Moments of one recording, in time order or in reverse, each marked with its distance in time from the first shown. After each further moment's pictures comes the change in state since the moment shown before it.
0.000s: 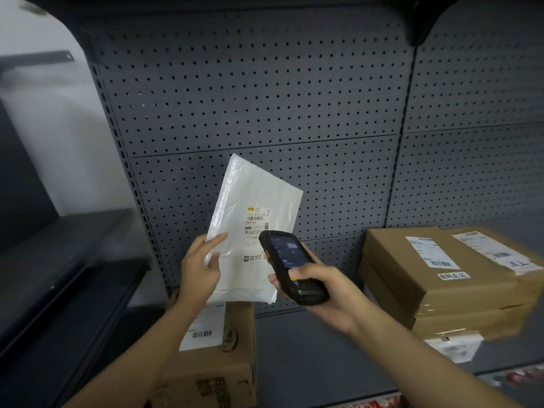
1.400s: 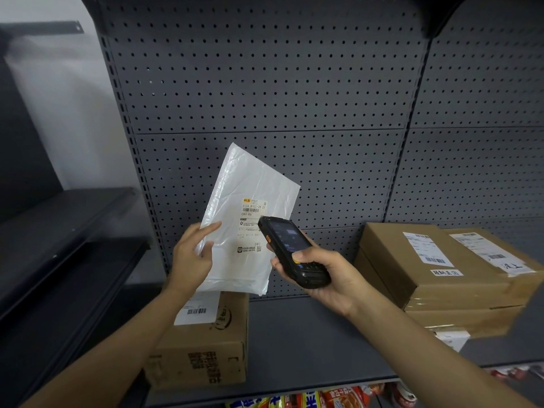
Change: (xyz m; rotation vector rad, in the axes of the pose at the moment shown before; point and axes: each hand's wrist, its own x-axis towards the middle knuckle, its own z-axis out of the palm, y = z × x) left_hand -0.019 -0.002 -0.010 -0.014 -0.009 -0.047; right_hand -0.010 -0.007 -0.002 0.014 -0.032 0.055
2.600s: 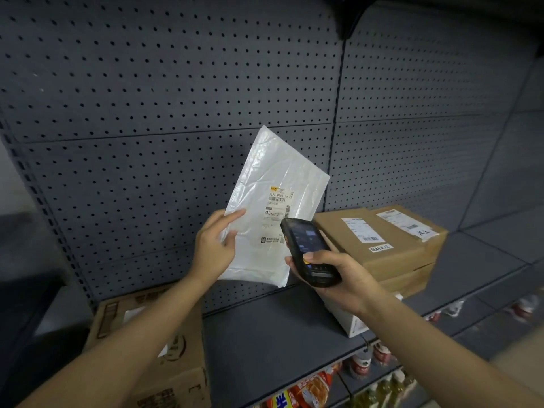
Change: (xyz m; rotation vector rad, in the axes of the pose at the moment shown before) left_hand 0.036 0.059 0.100 -0.191 -0.210 0.245; right_hand -0.043 -0.016 -0.045 0.098 0.392 -0.255
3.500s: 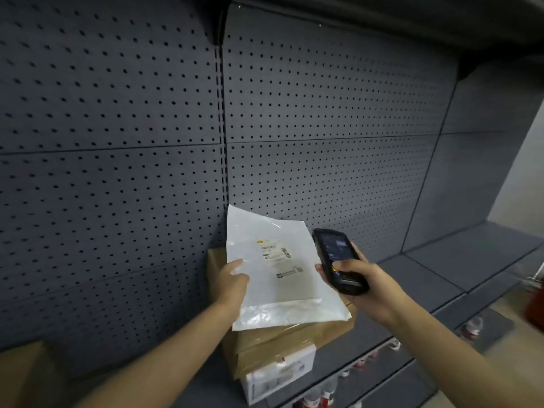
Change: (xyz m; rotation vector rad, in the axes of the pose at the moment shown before) left_hand 0.059 0.082 0.338 -0.424 -0.016 -0.968; right_hand -0.011 -0.245 -0.234 -0.100 0.137 -0.158
